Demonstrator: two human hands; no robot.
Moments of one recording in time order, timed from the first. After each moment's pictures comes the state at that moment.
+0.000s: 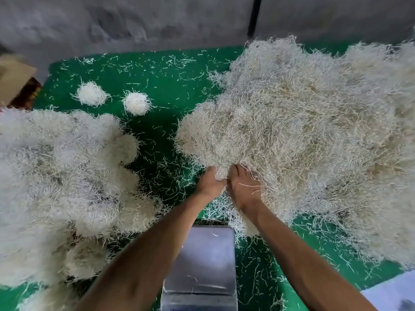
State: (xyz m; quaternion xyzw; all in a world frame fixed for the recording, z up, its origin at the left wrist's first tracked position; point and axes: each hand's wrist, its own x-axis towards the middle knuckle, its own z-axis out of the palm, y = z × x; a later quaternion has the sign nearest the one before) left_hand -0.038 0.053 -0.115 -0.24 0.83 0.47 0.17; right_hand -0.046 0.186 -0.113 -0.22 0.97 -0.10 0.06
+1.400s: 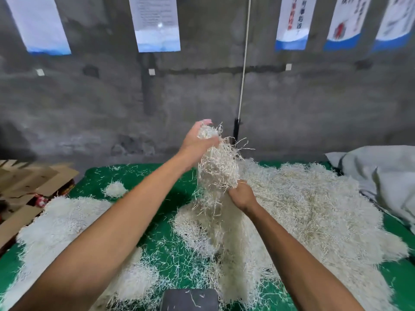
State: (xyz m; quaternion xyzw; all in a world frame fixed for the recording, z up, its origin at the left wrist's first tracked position) left_hand -0.027 0.057 0.318 -0.03 0.79 0.59 -0.17; right_hand -0.055 0.227 0.175 -0.10 0.88 -0.47 0.00
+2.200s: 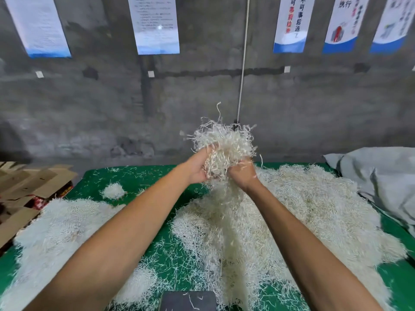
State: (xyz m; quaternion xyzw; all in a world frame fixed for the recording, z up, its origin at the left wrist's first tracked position) left_hand -0.038 0.074 0.286 -0.10 0.64 0.75 0.10; right_hand -0.060 0.229 0.247 -0.07 0.82 -0.56 0.01
